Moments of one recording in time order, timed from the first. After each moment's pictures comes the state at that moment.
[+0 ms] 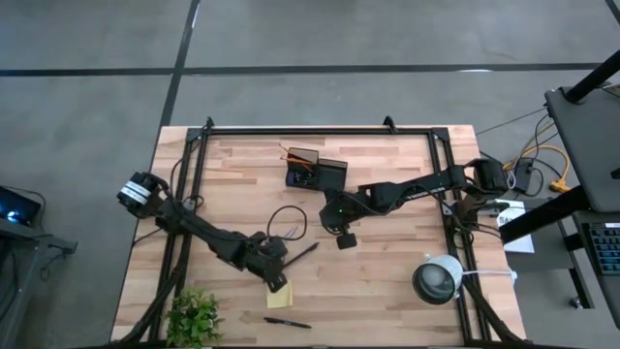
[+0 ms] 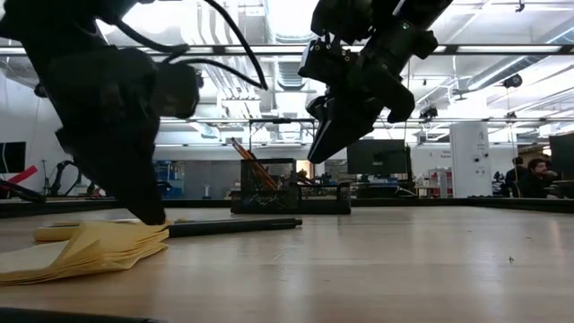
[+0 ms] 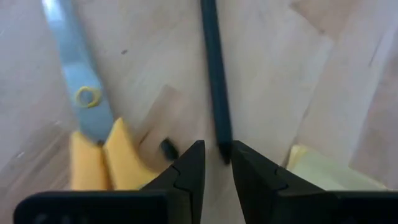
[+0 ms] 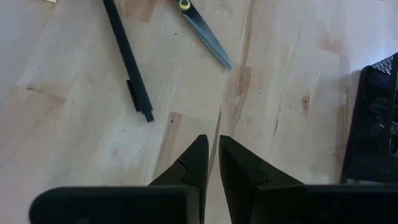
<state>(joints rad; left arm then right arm) -0.47 1.67 0.85 -0.22 -0.25 -0.98 0.03 1.75 1.09 -0.27 -0.02 -0.21</state>
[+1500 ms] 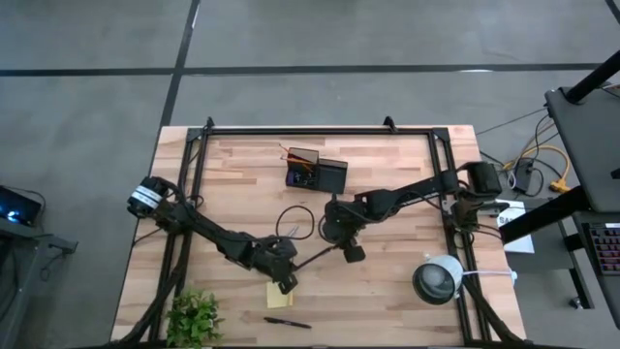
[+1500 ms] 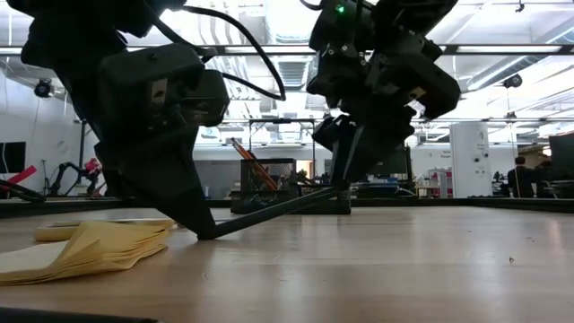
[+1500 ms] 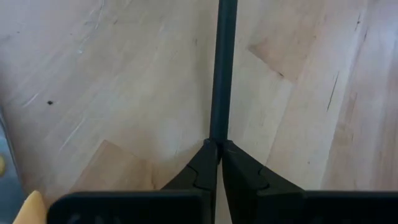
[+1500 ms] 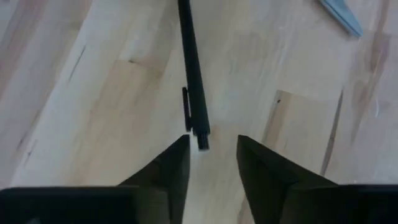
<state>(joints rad) -0.43 1.82 0.85 -0.01 -0.22 -0.96 0.07 1.81 1.09 -0.34 -0.26 -0.14</state>
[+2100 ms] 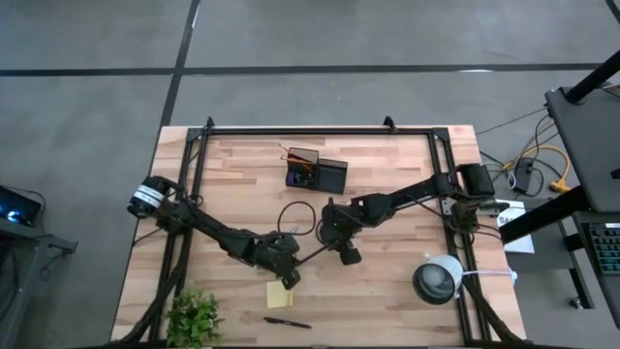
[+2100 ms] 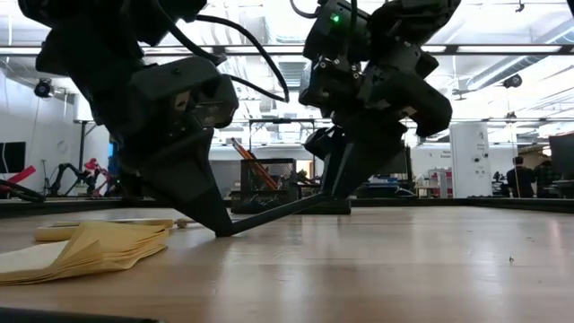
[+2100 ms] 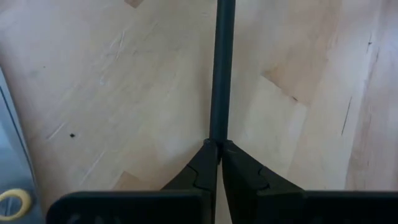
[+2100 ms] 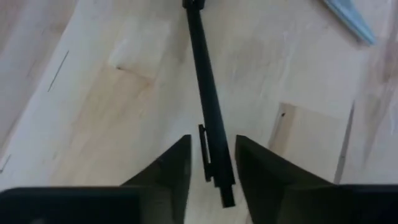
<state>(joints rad) -0.40 1.82 0.85 0.02 -0.24 -0.93 0.08 1.87 1.09 -0.26 -0.24 -0.14</state>
